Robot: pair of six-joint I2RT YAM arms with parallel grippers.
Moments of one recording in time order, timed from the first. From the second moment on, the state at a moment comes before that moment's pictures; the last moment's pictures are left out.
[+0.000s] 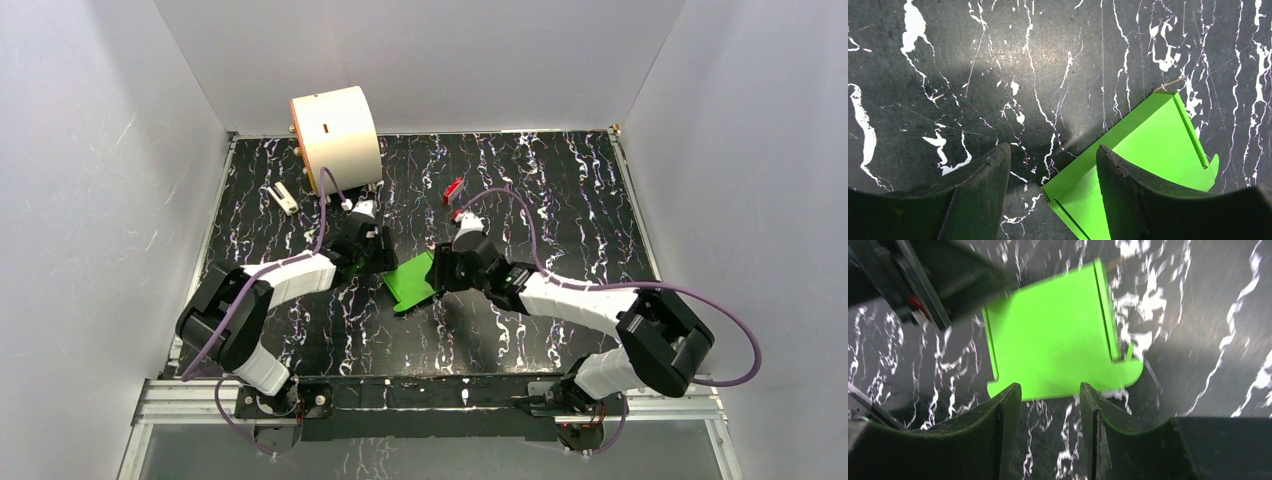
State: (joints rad) left arm -0.56 1.56 0.75 -0.01 -0.10 -0.56; right arm 0.87 1.39 0.74 0.02 0.09 0.60
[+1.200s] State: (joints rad) left arm -0.55 1.34 0.47 0.11 0.16 -0.80; right arm 0.78 1.64 0.86 0.04 0.04 0.49
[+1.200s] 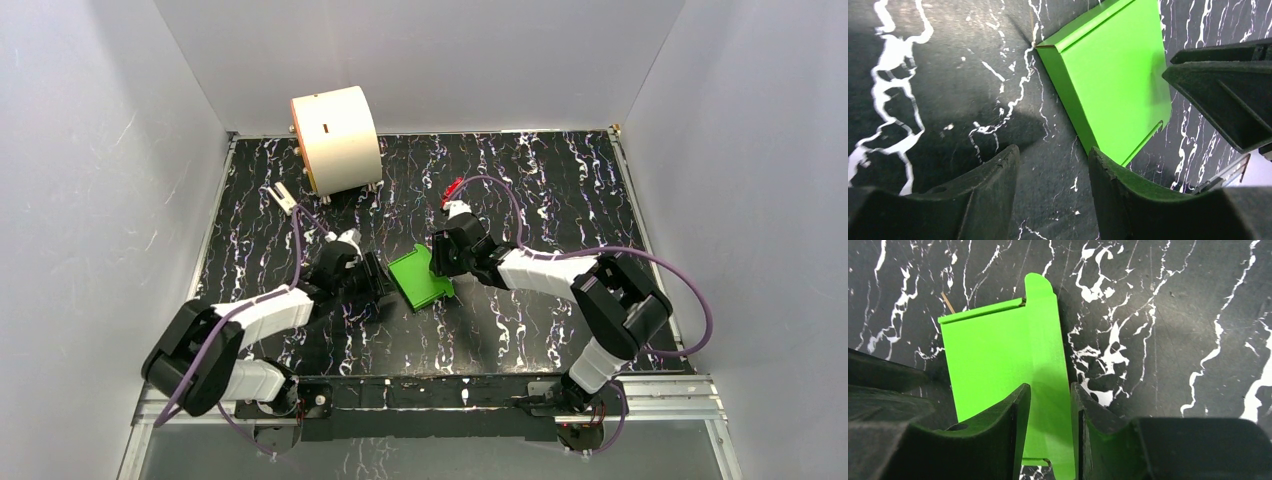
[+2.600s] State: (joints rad) left arm -0.55 1.50 0.50 0.29 0.19 -0.88; right arm 0.78 1.63 0.89 0.04 -0.06 0.39
